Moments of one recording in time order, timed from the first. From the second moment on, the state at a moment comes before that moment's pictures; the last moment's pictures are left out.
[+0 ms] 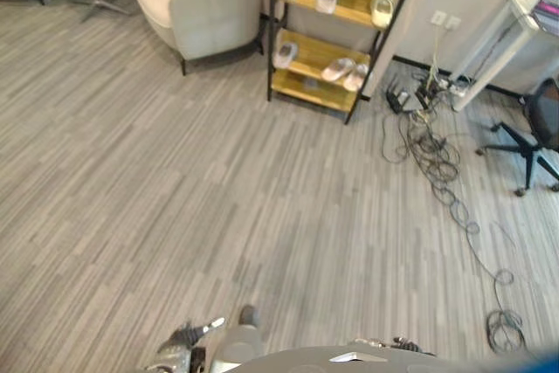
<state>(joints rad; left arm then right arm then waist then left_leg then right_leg) -0.13 0.26 -0.13 1.34 -0.25 -0.08 0.12 -0.03 -0.14 0.26 1.32 0.11 -0.03 -0.07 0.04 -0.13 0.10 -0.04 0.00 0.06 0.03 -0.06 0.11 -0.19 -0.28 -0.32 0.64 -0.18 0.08</state>
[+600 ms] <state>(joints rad) -0.05 0.17 -0.12 1.39 -0.21 -0.10 0.11 -0.04 -0.21 0.21 1.30 0.13 -0.02 -0.07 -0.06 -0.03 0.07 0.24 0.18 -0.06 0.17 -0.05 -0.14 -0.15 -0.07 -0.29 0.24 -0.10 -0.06</state>
